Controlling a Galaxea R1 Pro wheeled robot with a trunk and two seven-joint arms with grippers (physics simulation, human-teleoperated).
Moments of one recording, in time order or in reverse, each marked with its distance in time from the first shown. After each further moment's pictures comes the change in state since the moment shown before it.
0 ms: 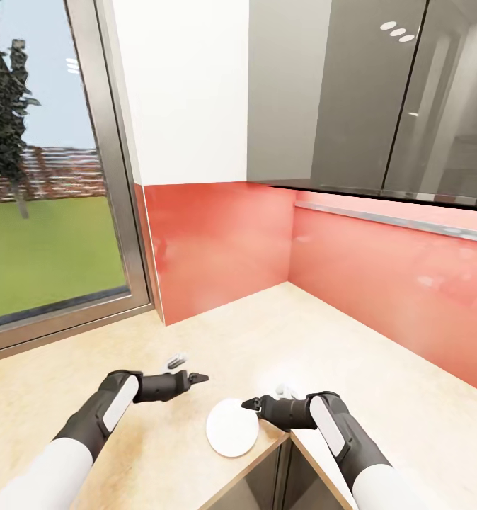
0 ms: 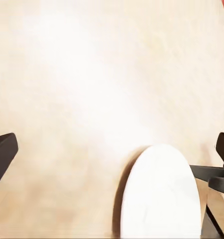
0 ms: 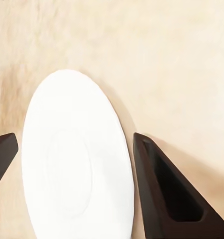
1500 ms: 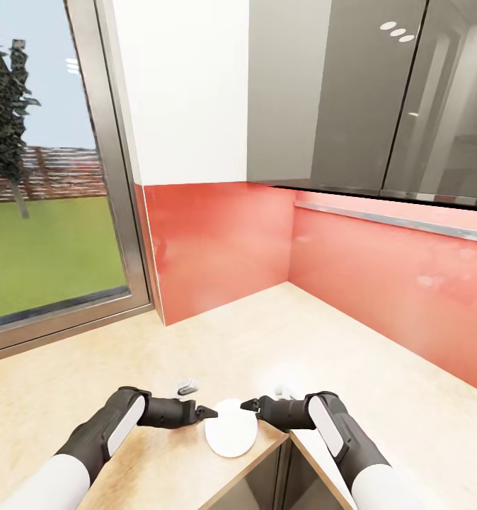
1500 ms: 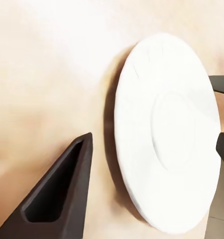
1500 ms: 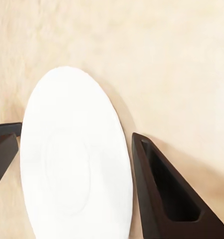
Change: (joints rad) left arm 0.050 0.021 -0.175 0.006 -0.077 0.030 -0.143; right arm -0.001 0.002 0.014 0.000 0.001 0.000 0.000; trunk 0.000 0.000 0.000
